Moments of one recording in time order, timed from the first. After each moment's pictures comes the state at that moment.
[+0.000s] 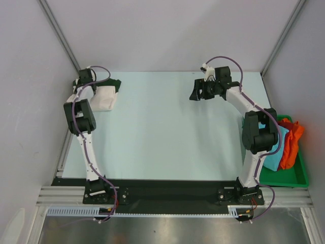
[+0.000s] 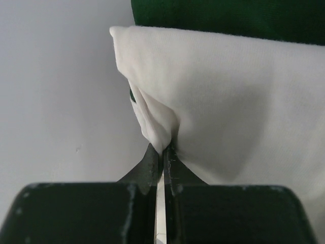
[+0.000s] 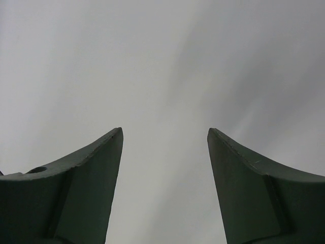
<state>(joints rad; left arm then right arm) 0.23 2.52 2.07 -0.21 -0.57 0.68 0.19 1.94 1.57 -0.38 -0.53 0.05</state>
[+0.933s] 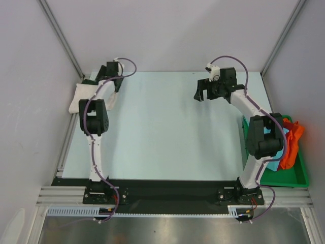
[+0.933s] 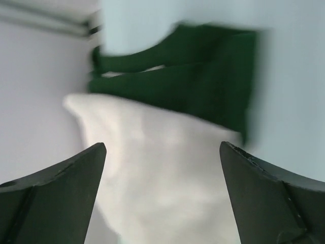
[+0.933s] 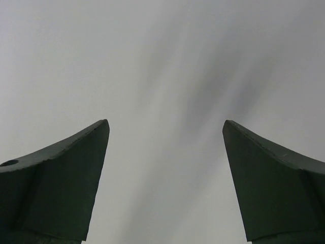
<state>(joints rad) -0.02 2.41 2.03 -0.31 -0.51 0.52 0.17 1.86 1.49 -0.31 -0.43 0.00</state>
